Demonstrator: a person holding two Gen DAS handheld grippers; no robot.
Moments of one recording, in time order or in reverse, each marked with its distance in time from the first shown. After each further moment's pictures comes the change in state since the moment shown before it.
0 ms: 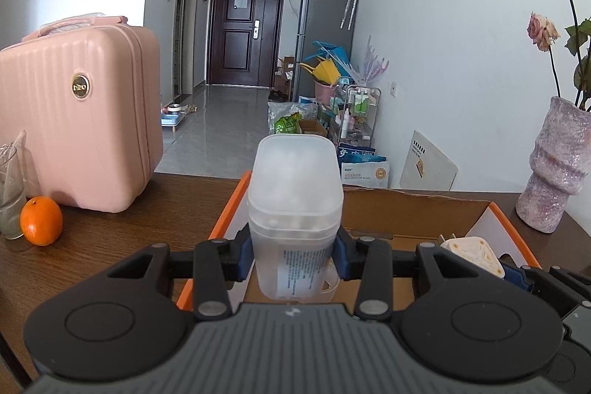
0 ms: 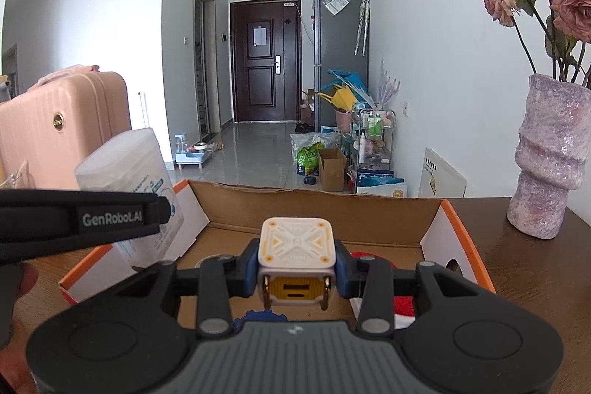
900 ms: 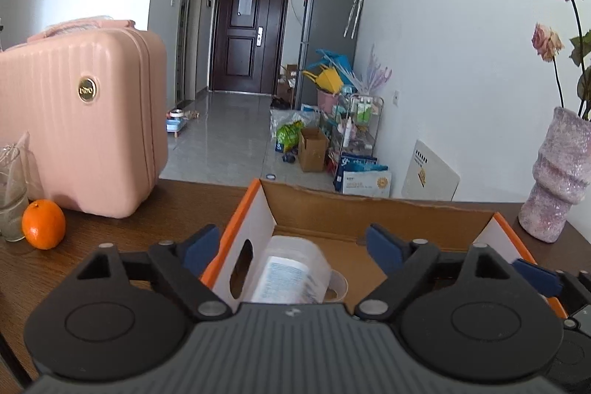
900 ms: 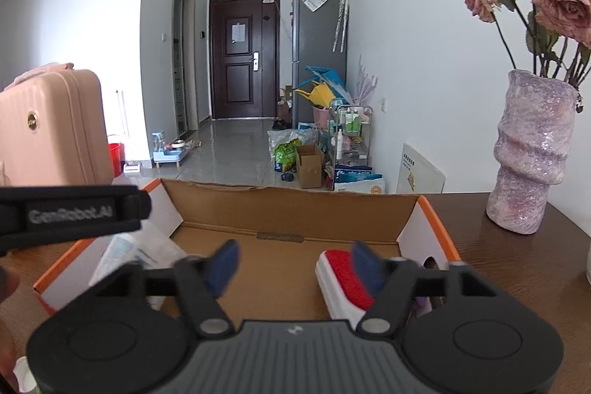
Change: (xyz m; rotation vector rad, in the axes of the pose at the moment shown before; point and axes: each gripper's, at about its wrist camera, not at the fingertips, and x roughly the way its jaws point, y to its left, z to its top) left arm -0.004 0.008 0.002 -0.022 -0.034 0.004; right arm 0.002 -0.007 0.003 0.018 -0.001 -0.073
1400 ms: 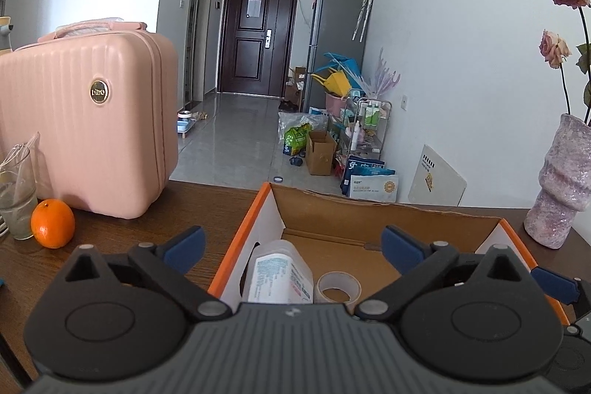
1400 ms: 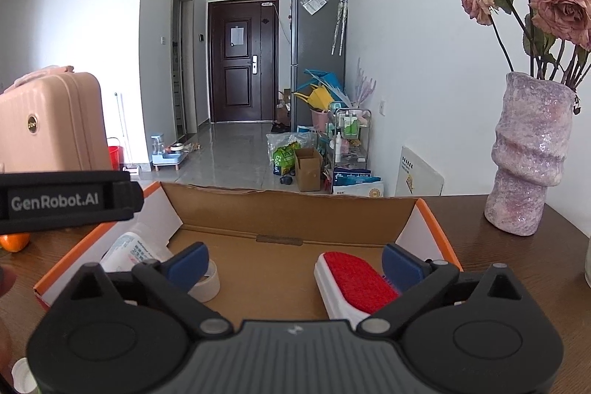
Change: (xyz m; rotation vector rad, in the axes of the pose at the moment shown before) left arm -0.002 0.003 0.002 -0.014 -0.003 0.025; right arm -0.001 -0.001 0.000 0.001 -0.004 0.005
